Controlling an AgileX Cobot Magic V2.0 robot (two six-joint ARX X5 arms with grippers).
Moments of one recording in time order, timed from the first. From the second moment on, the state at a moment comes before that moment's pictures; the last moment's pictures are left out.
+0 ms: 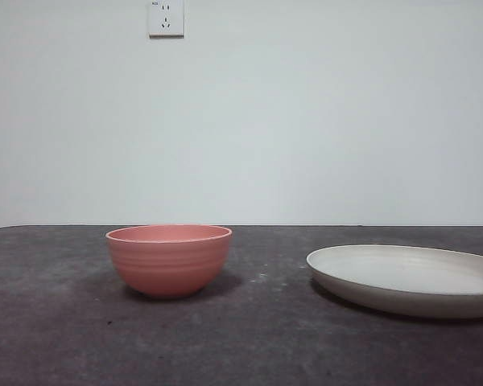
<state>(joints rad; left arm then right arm) 0.04 0.14 0.34 -0.36 0.20 -0.50 -0.02 0.08 0.32 -0.30 -0.24 0.40</state>
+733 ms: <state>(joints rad) -0.09 0.61 0.85 -0.93 0.52 -0.08 0.03 0.65 0.91 -0.99 -0.55 0.04</state>
